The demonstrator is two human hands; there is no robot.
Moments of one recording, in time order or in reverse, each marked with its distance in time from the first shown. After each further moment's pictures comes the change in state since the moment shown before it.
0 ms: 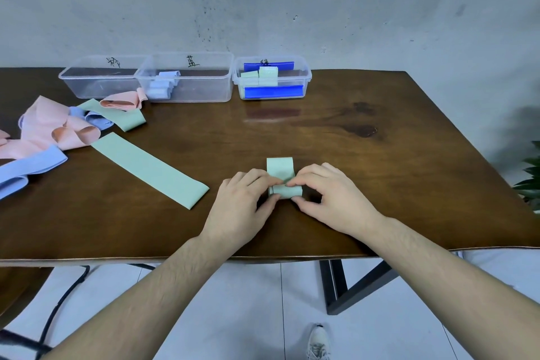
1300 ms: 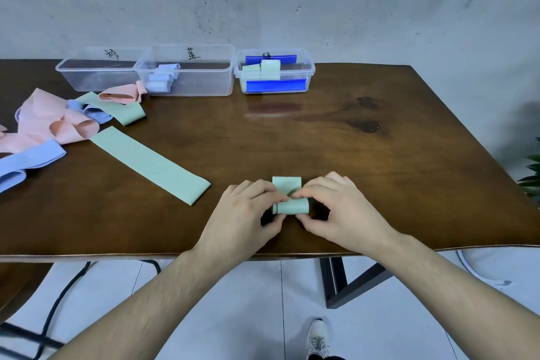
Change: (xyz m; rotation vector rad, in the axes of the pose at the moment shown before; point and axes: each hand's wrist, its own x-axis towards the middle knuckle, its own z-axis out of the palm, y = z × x) left_hand -0.021 0.002 -0.002 0.015 0.048 0.156; right_hand -0.024 -0.016 -0.003 -0.067 -0.031 0.002
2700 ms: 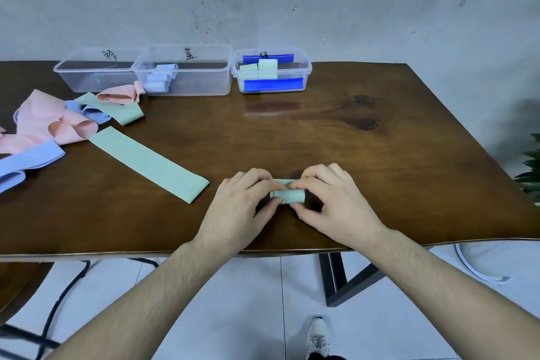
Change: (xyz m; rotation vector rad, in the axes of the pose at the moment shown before) left_hand 0.008 -0.001 -0.006 -0.019 -0.038 -0.061; right_hand 0.002 -0.002 0.009 -0.066 0.119 0.005
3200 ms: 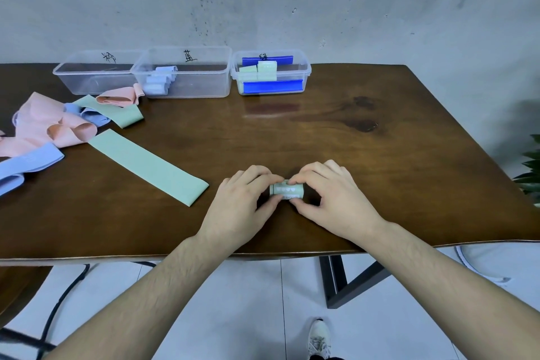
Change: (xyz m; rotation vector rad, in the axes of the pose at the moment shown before) left_hand 0.010 -0.003 0.002 -0.011 -0.040 -0.051; right_hand 0.013 0.003 -0.003 -0.009 -0.061 0.036
